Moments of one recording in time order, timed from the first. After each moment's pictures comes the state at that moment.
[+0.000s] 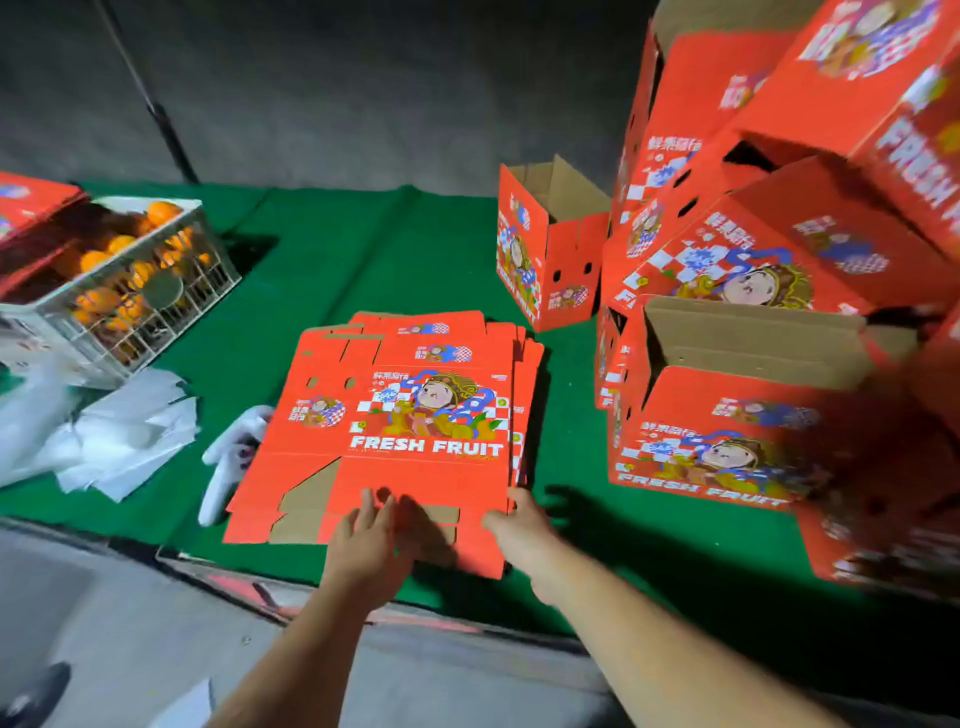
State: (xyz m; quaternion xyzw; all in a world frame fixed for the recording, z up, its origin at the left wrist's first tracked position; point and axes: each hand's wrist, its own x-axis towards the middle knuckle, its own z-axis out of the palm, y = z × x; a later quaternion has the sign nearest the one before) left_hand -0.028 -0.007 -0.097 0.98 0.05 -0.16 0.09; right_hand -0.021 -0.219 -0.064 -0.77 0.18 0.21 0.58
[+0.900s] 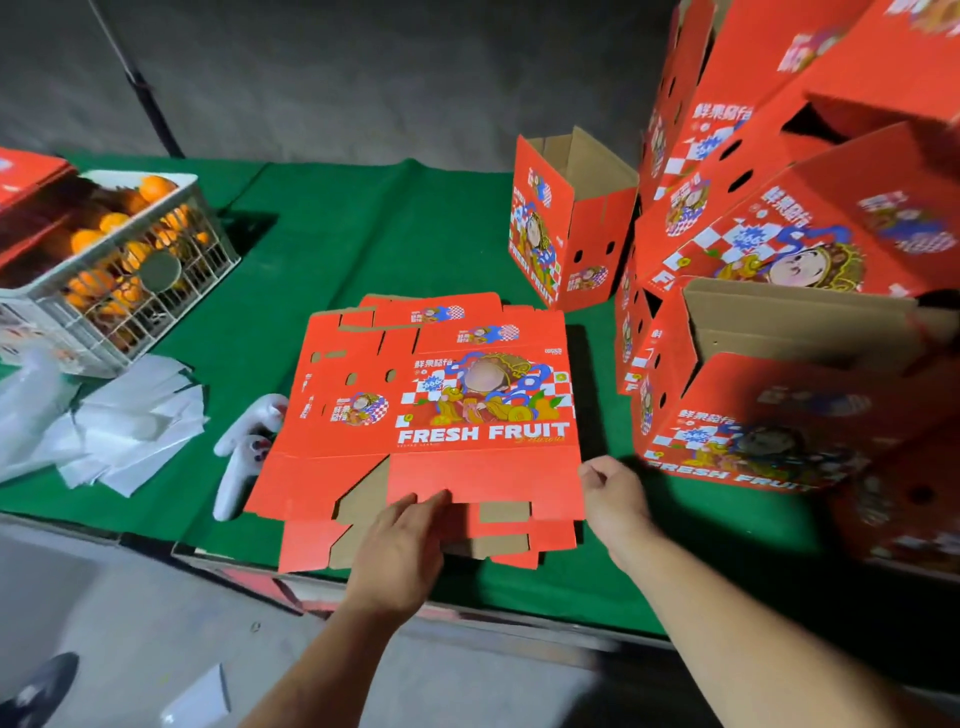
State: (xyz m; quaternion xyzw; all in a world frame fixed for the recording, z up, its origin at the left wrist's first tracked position) left_hand -0.037 0.007 -0.096 0.97 -0.12 -0.04 0.22; right_hand 0.004 -0.268 -0.072 -0.81 0.26 0.04 0.52
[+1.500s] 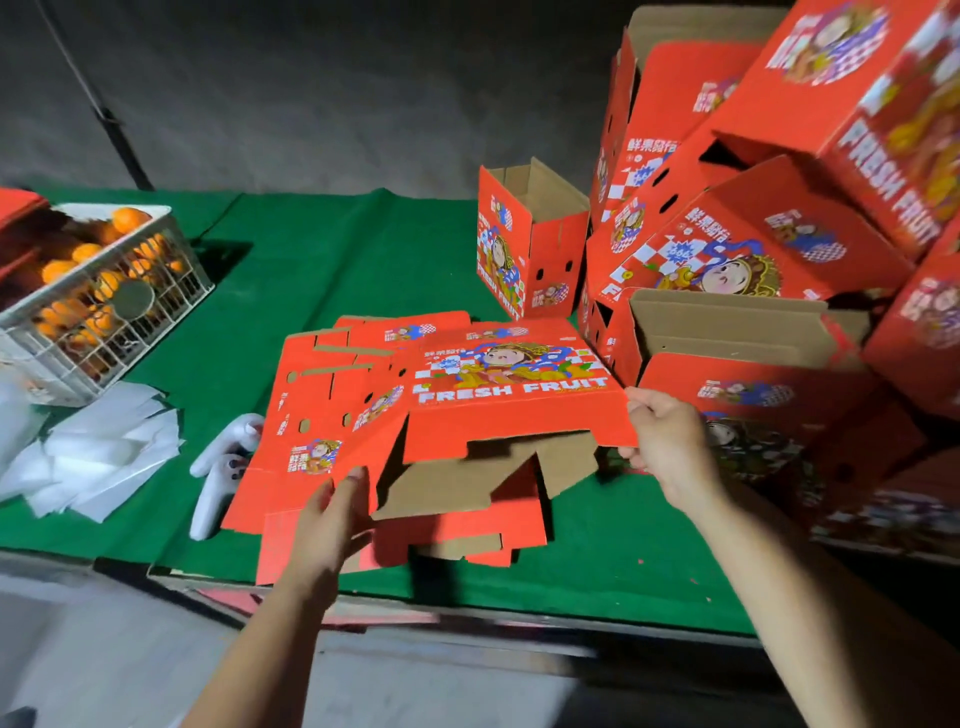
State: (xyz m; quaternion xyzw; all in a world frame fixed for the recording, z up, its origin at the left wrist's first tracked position) left_hand -0.030 0.020 -0.039 0.70 0.24 -0.06 0.67; right_hand -0.007 -0.337 0.033 -0.77 0.21 -0.09 0.59
